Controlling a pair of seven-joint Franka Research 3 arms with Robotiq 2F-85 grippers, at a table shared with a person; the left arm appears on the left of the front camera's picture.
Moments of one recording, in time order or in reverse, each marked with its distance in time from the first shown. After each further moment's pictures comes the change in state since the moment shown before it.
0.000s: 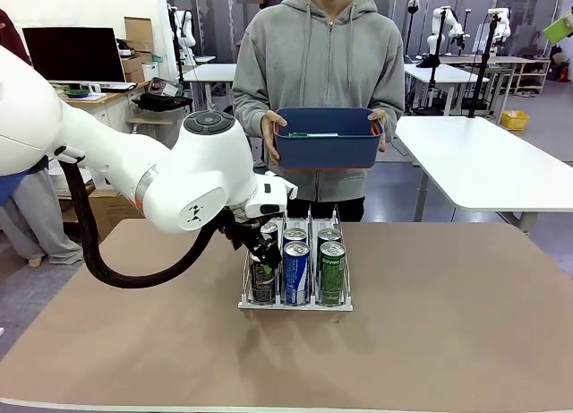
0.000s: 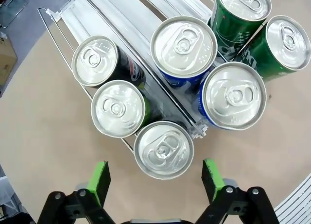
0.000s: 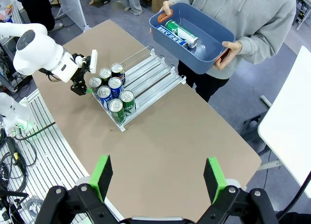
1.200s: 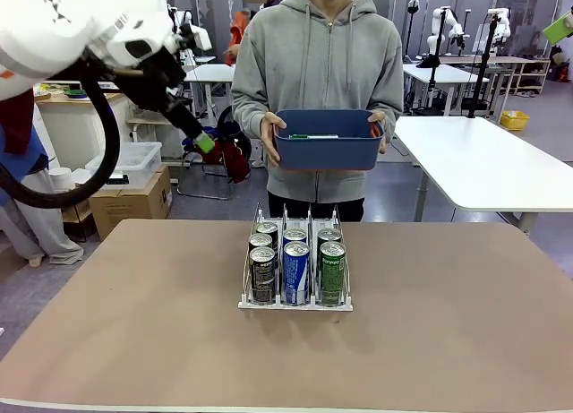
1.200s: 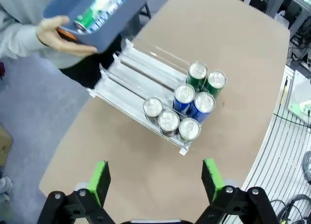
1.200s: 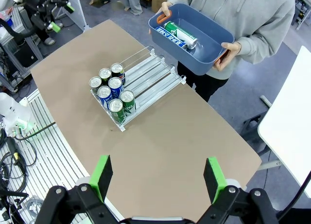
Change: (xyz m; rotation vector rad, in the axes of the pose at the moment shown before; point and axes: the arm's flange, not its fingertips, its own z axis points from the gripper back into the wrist) left arm -0.005 0.166 0.233 -0.224 -0.342 -0.233; right arm 0.000 0.000 0.000 0.000 0.000 0.000
